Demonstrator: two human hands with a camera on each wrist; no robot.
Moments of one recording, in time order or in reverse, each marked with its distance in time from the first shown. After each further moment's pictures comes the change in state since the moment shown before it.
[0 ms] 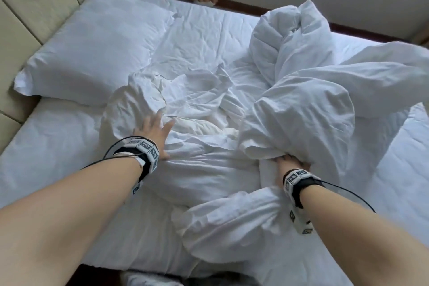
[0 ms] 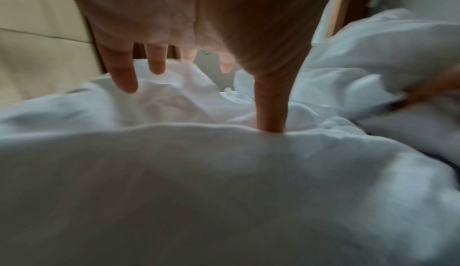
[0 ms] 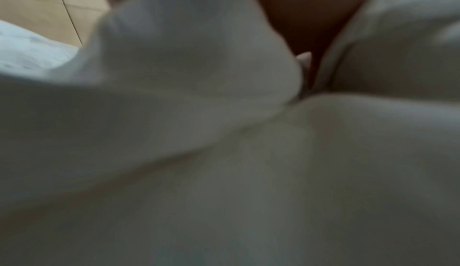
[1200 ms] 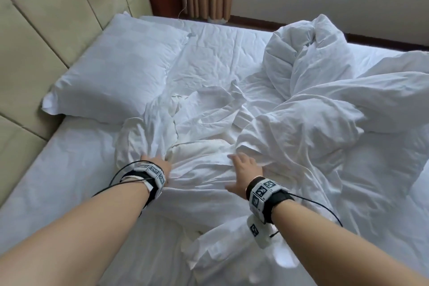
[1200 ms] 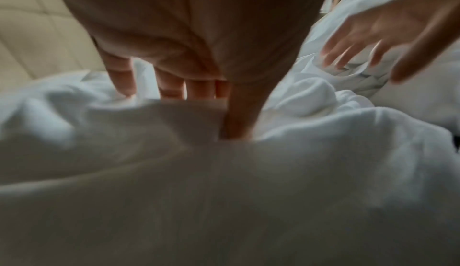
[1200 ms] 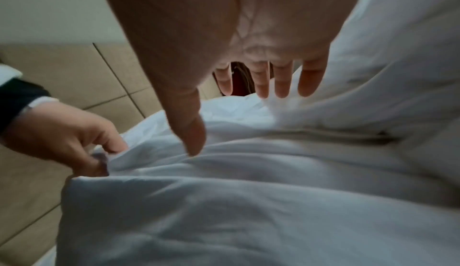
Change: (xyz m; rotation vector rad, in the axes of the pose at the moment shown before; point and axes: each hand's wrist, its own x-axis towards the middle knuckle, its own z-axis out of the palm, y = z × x) left_hand -0.002 -0.012 0.006 0.142 -0.370 -0.045; right_hand -0.036 -0.144 -0.052 0.231 0.129 -0.423
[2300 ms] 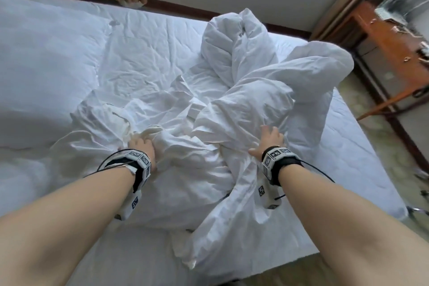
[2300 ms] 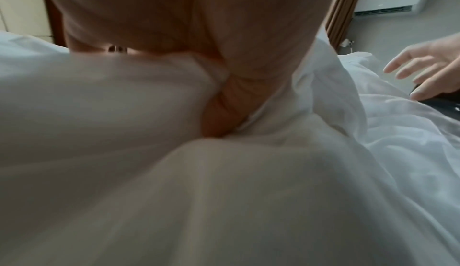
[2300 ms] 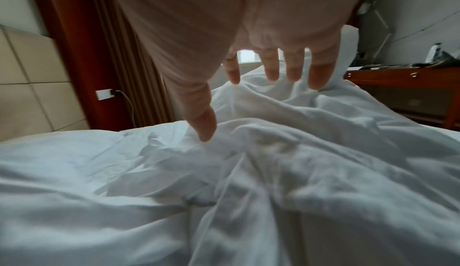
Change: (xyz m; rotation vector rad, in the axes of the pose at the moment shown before) left_hand 0.060 -0.024 -0.030 -0.190 0.315 0.190; right_hand -0.035 0.027 -0.071 0.059 0.199 0.832
